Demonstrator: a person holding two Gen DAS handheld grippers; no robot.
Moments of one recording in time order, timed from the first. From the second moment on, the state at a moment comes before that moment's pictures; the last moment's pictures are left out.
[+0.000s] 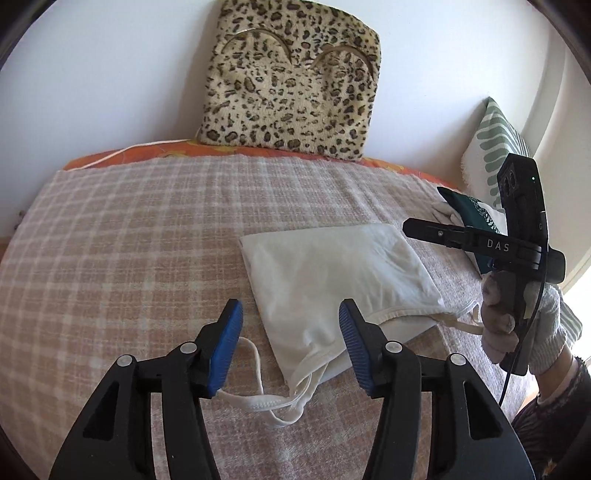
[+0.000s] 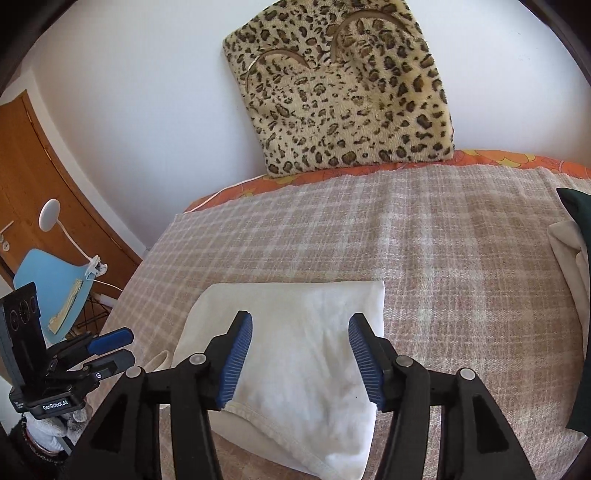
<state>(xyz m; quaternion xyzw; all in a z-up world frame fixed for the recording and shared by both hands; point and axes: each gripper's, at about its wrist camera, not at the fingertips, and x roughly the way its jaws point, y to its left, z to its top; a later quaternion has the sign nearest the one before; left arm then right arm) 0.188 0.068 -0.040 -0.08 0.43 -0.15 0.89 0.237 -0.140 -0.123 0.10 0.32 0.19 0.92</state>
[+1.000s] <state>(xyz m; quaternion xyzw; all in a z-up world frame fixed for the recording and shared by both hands) 0.176 0.080 -0.085 -0.04 0.50 -0.13 0.85 0.291 -0.176 -0.144 0.15 0.38 0.14 0.90</state>
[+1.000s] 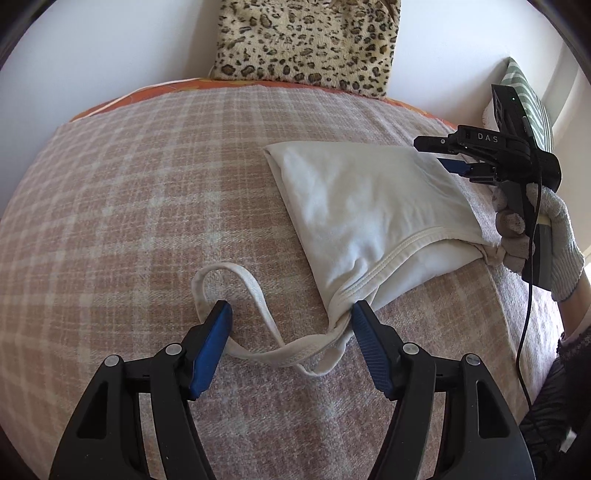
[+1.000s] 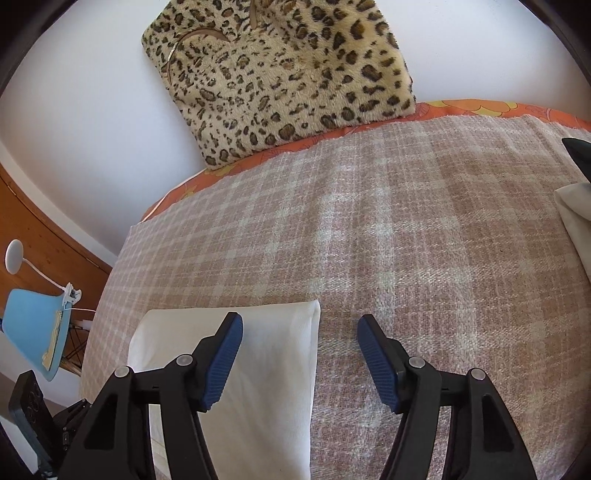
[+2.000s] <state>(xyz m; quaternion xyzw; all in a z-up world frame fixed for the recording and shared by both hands) 0.198 0.110 -0.098 -0.36 0.51 -0.21 0.75 0.299 -0.197 -0.160 0.26 0.40 0.27 0.84</state>
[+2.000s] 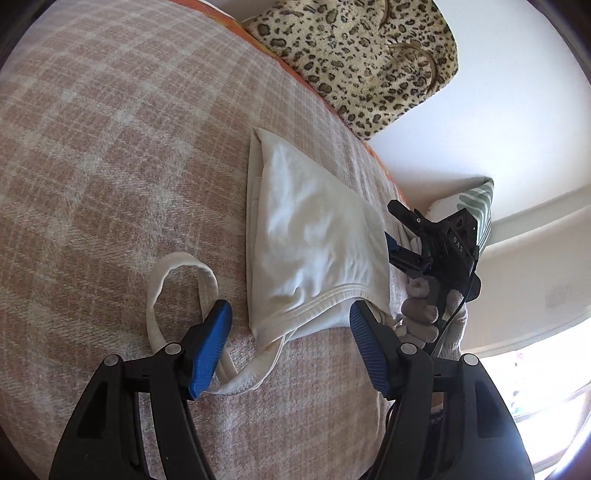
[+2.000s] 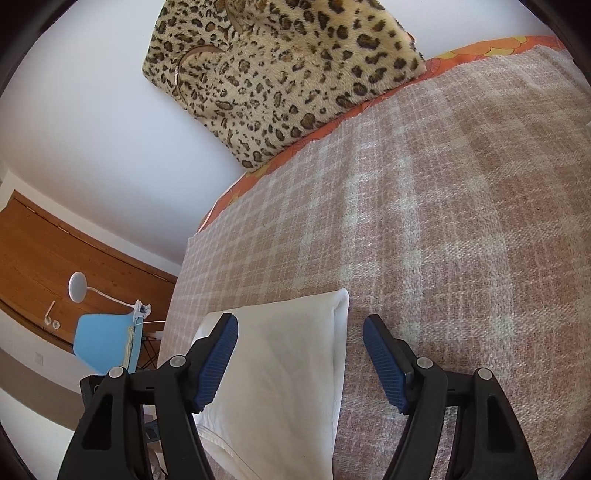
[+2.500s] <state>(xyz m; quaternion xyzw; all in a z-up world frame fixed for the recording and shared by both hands) 0.215 0.085 -0.096 -0.34 0.51 -0.23 0.76 0.304 -0.188 -0.172 0.27 0.42 0.31 0.81</state>
